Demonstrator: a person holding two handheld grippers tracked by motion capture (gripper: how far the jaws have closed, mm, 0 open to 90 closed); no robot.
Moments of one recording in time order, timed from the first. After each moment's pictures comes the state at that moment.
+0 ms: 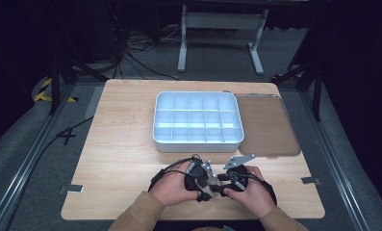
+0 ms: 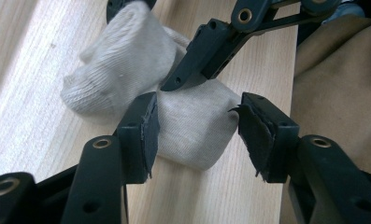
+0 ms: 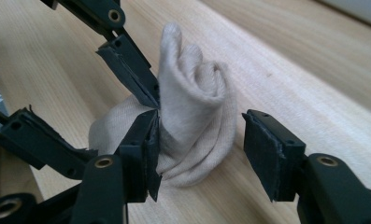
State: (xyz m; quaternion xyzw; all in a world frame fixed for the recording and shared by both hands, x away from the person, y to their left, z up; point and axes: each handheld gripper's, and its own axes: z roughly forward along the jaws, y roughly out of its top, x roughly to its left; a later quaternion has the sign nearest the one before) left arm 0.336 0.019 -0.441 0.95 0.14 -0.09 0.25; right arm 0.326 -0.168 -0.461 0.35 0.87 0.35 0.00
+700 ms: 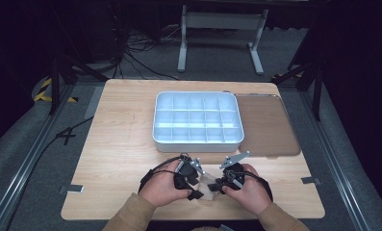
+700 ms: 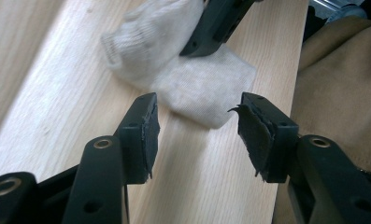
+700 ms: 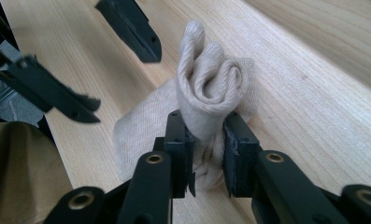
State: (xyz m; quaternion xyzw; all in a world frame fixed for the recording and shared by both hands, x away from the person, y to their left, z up) left arm 0.334 0.049 -0.431 0.95 0.18 -0.07 0.26; right arm 0.331 -0.161 -0.457 0.32 0.88 0.34 -0.04
